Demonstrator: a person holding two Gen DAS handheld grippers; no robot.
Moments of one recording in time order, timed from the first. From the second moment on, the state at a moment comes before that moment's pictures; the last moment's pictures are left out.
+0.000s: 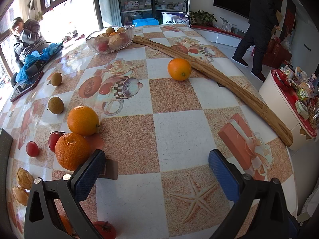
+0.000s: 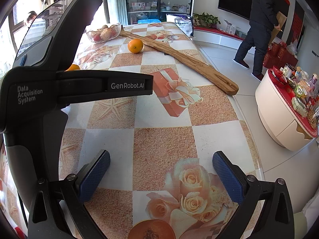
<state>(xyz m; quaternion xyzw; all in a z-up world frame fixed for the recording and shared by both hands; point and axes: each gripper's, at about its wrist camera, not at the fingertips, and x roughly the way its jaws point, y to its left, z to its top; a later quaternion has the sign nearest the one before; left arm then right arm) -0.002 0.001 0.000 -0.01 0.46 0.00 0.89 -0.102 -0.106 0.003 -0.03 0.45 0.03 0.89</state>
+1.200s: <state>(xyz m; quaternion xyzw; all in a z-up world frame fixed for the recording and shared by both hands) -0.110 0.105 0.042 -0.01 0.41 0.07 0.91 -0.101 -0.100 0.002 -0.03 0.45 0.05 0.89</state>
